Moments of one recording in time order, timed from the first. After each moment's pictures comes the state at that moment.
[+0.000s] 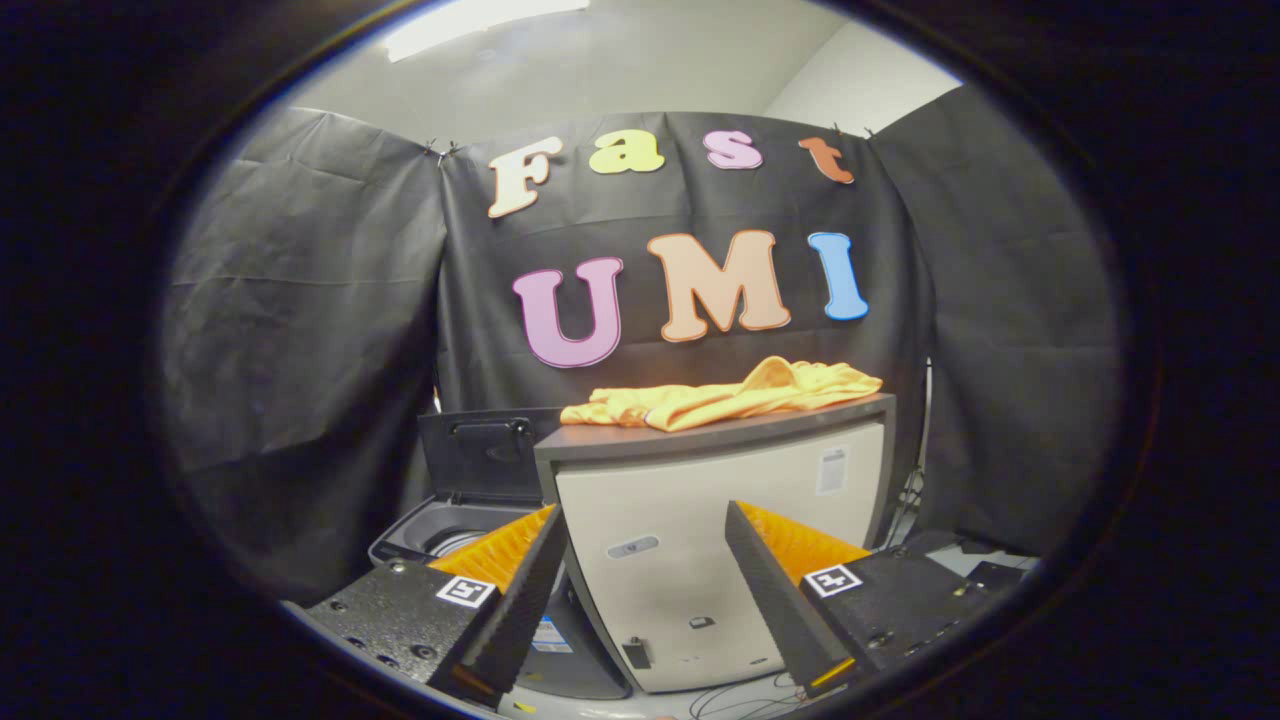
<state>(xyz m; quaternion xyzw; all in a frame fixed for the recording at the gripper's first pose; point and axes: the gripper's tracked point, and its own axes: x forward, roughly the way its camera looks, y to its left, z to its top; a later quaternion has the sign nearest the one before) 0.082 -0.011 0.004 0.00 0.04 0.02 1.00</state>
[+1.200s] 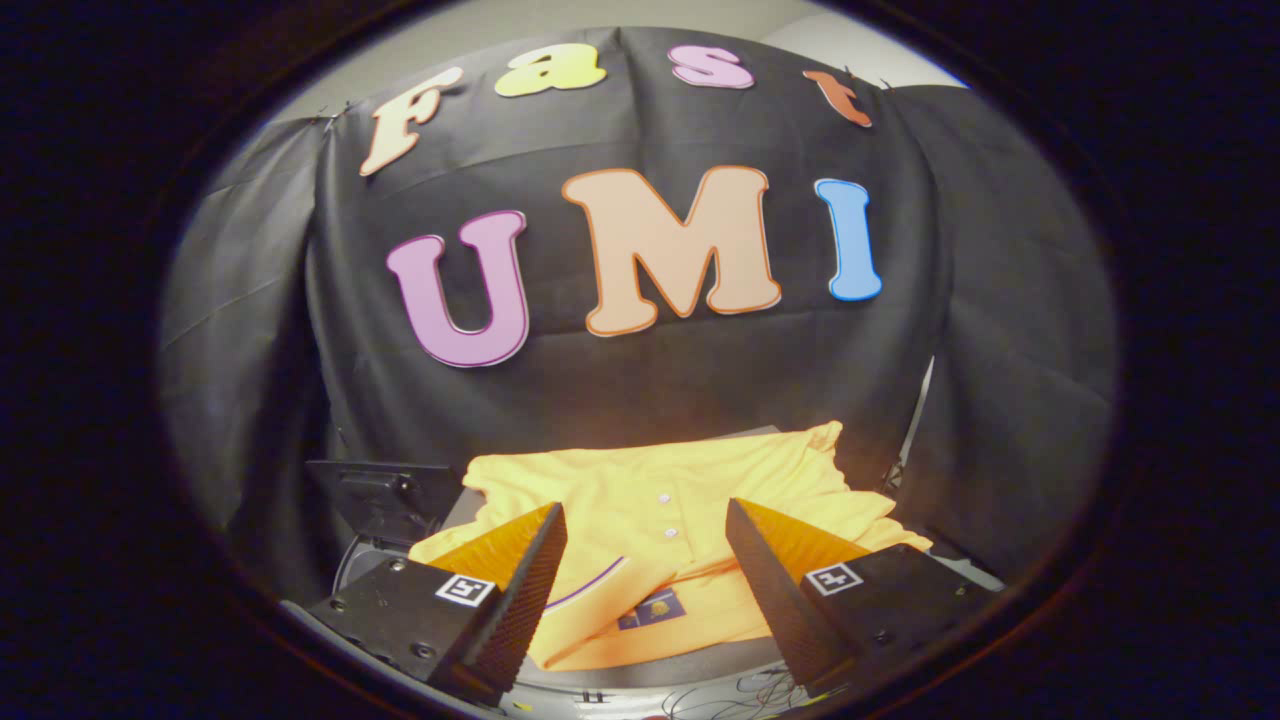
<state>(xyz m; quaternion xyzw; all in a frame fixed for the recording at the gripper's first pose) 0.323 -0.102 0.067 0.00 0.19 -0.05 0.98</state>
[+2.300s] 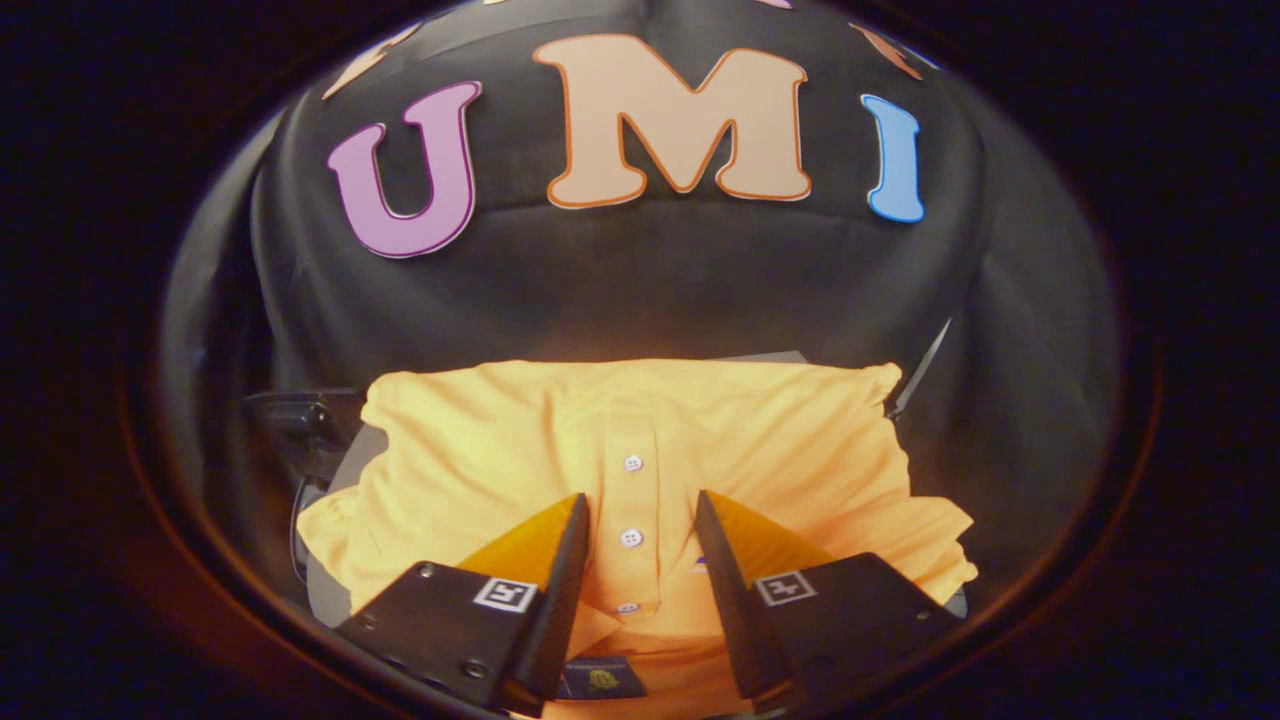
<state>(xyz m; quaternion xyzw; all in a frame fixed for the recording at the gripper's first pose) 0.365 -0.111 -0.007 -0.03 0.34 -0.06 0.94</state>
